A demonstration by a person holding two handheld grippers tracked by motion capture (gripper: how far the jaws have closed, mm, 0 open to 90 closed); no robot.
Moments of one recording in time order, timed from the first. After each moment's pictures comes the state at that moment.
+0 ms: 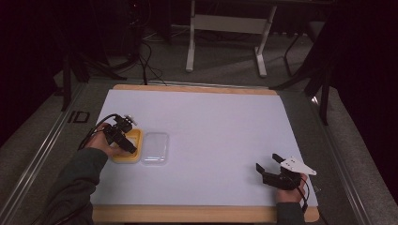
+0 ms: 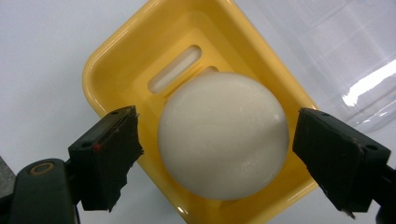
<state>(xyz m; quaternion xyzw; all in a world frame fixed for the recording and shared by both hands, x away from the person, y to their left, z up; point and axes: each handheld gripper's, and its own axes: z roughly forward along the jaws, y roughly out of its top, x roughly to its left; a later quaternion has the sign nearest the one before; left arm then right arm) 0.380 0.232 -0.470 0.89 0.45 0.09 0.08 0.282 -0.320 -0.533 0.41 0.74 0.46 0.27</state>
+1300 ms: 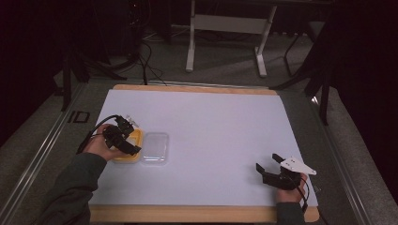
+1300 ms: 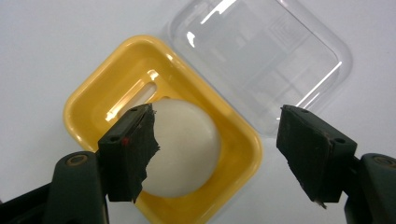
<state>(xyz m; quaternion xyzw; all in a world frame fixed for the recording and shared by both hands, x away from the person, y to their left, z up) 0.352 0.219 -0.446 0.90 0.39 0.11 0.16 0.283 -0.320 -0.533 0.41 0.74 0.46 0.27</state>
